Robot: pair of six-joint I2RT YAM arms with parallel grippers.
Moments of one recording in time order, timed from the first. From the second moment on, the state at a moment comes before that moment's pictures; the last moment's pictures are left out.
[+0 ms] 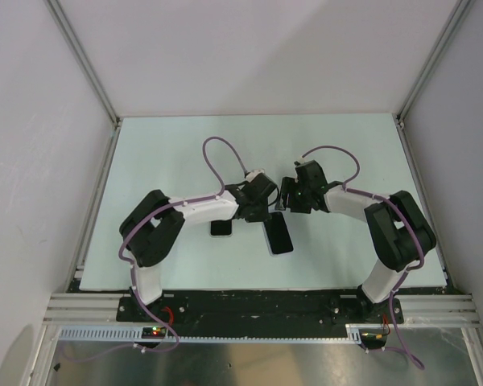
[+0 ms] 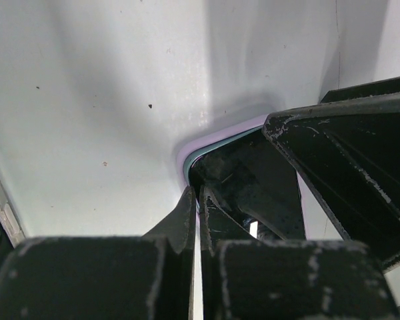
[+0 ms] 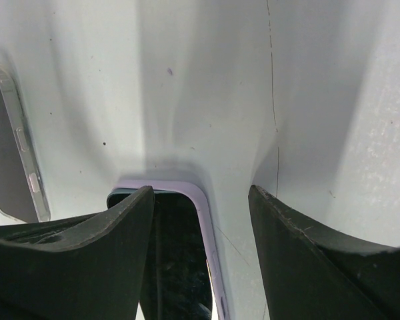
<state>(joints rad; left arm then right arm) -0.87 1.89 1.22 -0.37 -0.16 -0.83 0.47 1.71 0.93 -0.13 -0.14 0.57</state>
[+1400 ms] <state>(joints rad) -0.97 1.95 1.21 -0.34 -0.37 -0.89 0.52 1.62 0.92 -0.22 0.00 0.52</state>
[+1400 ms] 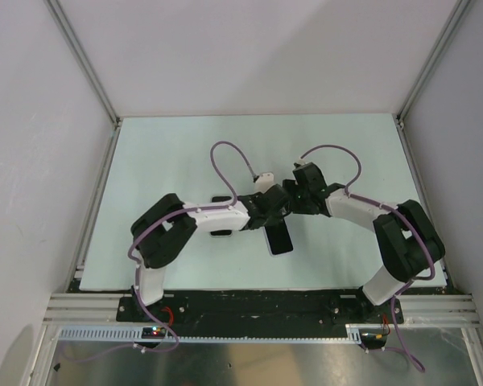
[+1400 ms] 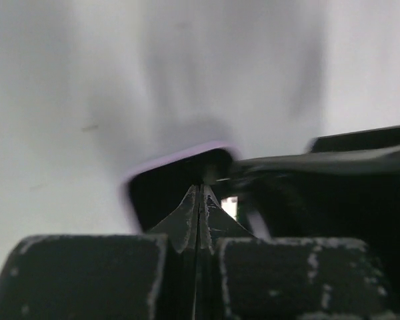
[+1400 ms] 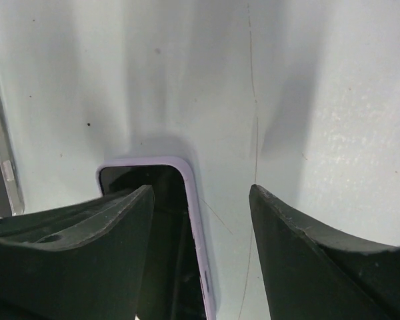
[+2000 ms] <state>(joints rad) -0.99 2.01 1.16 0.04 -0.18 -1.01 0.44 1.59 0.91 -0.28 0.03 0.53</state>
